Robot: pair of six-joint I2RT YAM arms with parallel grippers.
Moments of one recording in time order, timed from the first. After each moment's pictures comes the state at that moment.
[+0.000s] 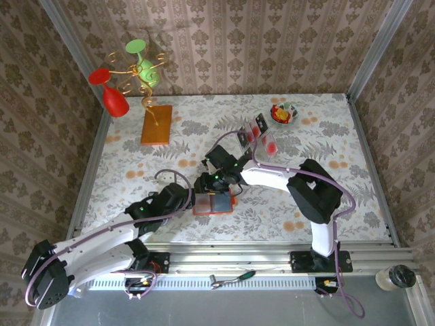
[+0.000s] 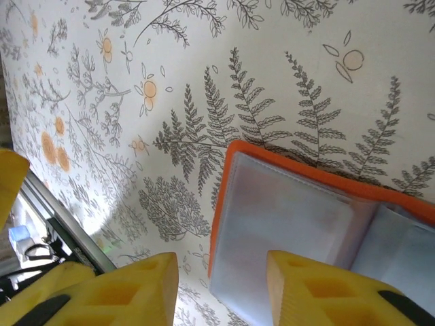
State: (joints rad) left arm -0.89 0.89 0.44 -0.44 -0.49 -0.72; right arm 0.81 1.92 1.27 -0.33 -0.41 0.75
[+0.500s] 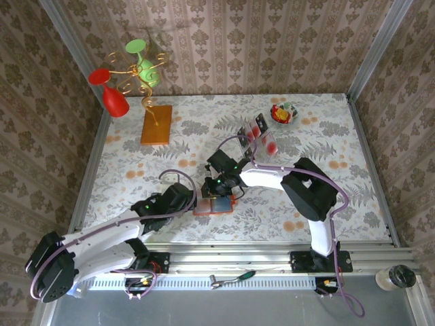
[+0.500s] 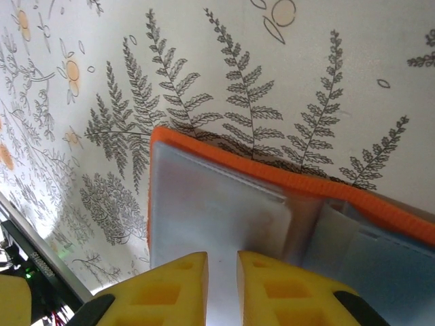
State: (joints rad) left arm -0.89 0.96 0.44 -0.41 -0.48 -0.73; right arm 0.81 1.97 1.23 -0.33 -0.41 0.74
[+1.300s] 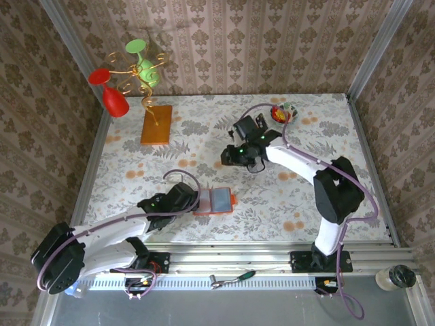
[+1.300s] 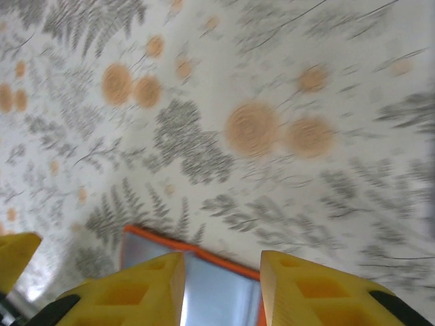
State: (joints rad) left arm -0.89 1.08 0.43 -0.33 -0.46 -0.72; right arm 0.53 1.80 1.41 -0.63 -0.24 0.48
